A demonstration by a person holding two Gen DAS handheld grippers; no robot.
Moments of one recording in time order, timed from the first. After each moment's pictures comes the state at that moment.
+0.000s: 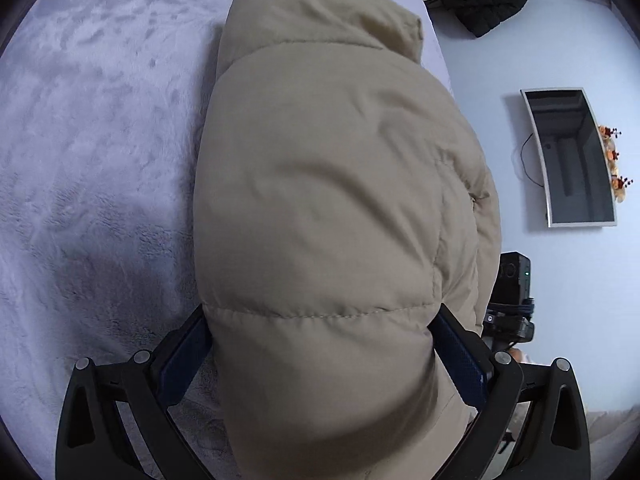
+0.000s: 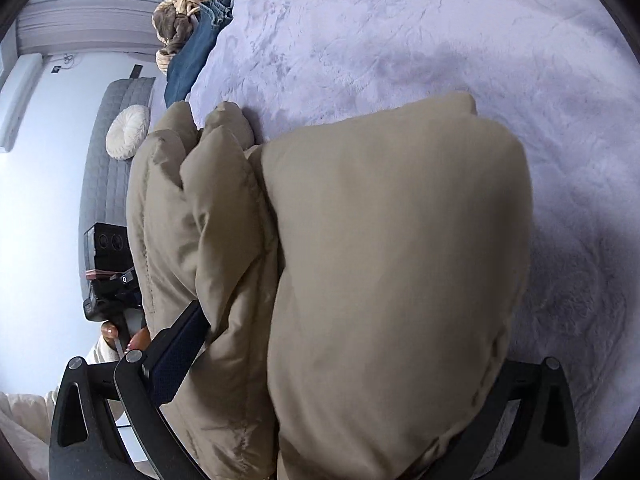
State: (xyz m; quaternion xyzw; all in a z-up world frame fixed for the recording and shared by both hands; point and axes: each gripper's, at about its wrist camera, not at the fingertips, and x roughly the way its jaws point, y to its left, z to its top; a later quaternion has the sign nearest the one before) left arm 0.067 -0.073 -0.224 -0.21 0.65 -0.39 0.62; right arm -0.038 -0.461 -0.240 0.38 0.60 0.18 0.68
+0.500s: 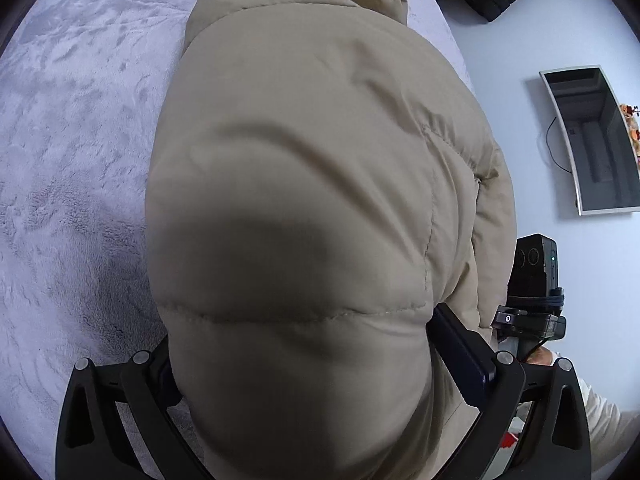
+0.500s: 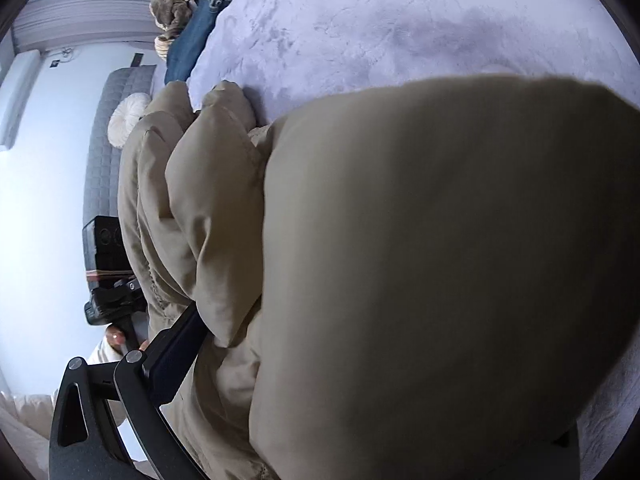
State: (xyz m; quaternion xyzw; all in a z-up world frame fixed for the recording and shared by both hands) left arm 0.050 -0.142 -0.213 -0.13 0.65 -0.35 0.66; right arm -0.016 -0.443 -0.255 0.38 0.62 0.17 0.66
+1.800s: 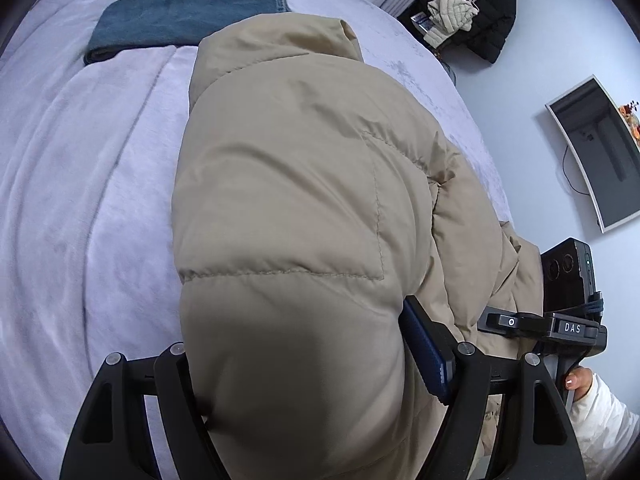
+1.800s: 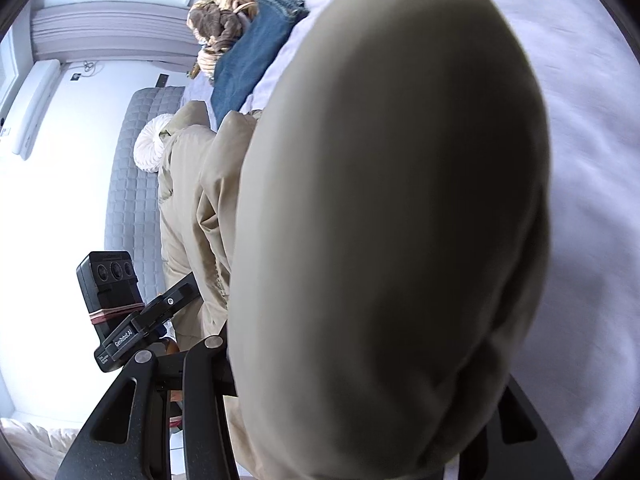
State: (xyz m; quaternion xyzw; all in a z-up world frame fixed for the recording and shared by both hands) left arm 0.148 0.028 -0.104 -0.08 0.56 -0.31 0.77; right arm 0.105 -0.308 -0.206 0.41 0.56 0.19 0.70
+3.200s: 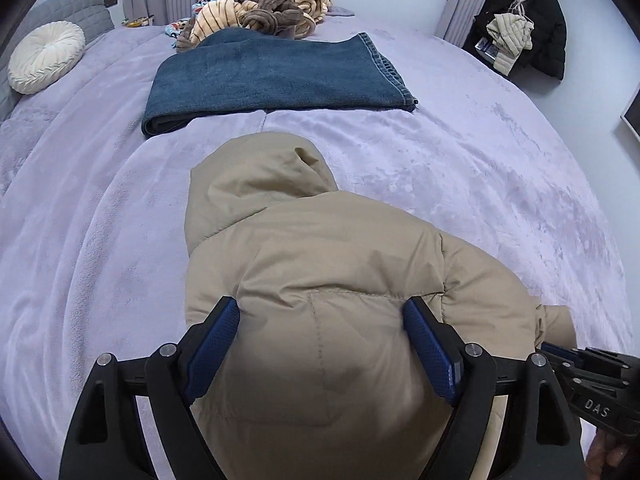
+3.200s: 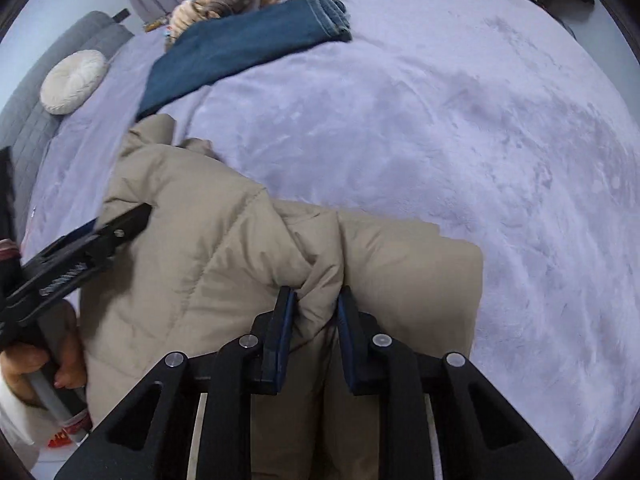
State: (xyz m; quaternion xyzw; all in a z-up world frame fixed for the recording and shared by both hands) left arm 0.271 0.036 -0.157 0.01 0.48 -0.18 0.86; right arm 0.256 -0.205 -0.225 0.14 0.58 0.02 0.80
